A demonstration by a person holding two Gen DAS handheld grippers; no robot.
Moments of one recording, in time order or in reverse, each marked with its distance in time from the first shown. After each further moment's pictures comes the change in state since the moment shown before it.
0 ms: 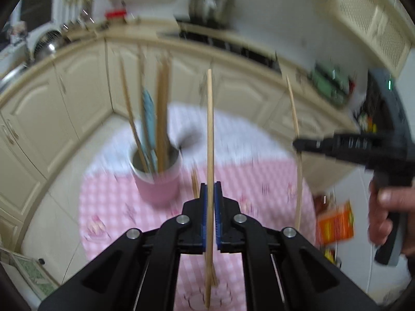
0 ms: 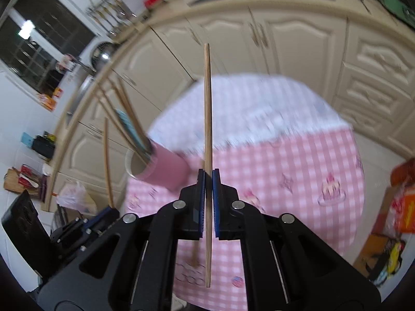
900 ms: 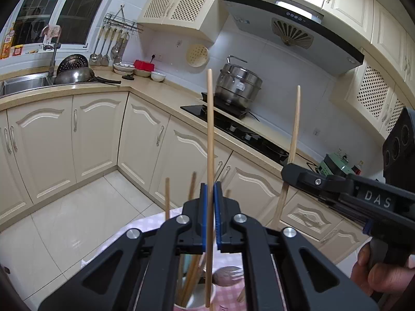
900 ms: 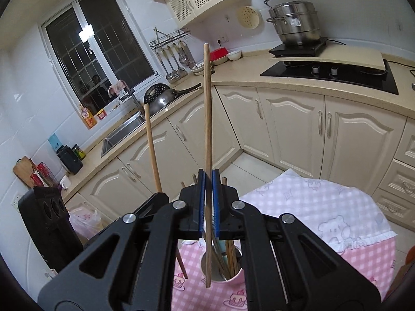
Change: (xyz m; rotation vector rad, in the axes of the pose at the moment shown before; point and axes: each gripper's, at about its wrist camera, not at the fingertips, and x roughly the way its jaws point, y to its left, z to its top) left arm 0.019 0.071 0.088 -0.171 -0.386 -0.028; right arm 0.035 0.122 0.063 -0.228 -0.324 0.156
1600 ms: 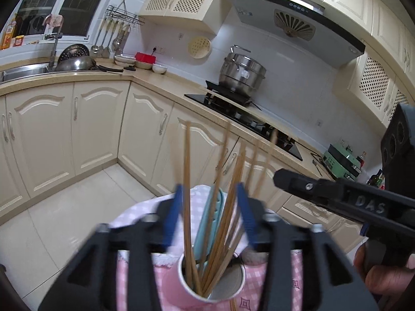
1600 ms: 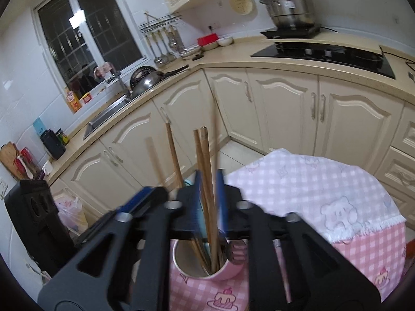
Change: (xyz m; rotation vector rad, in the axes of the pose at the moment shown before) left arm 0.013 0.031 -0.044 0.003 0.022 -0.005; right arm 0.025 -0.013 -0.046 0.019 0.043 -0.083
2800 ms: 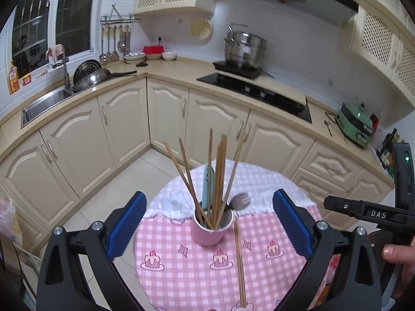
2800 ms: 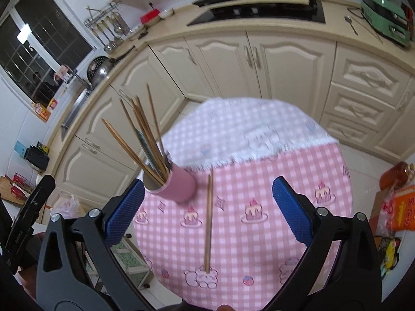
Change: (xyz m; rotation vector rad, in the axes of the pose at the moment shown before) left arm -0.117 -0.077 0.045 0.180 0.229 0.192; right arm -0.121 -0.061 -0.027 0.219 0.266 -0.197
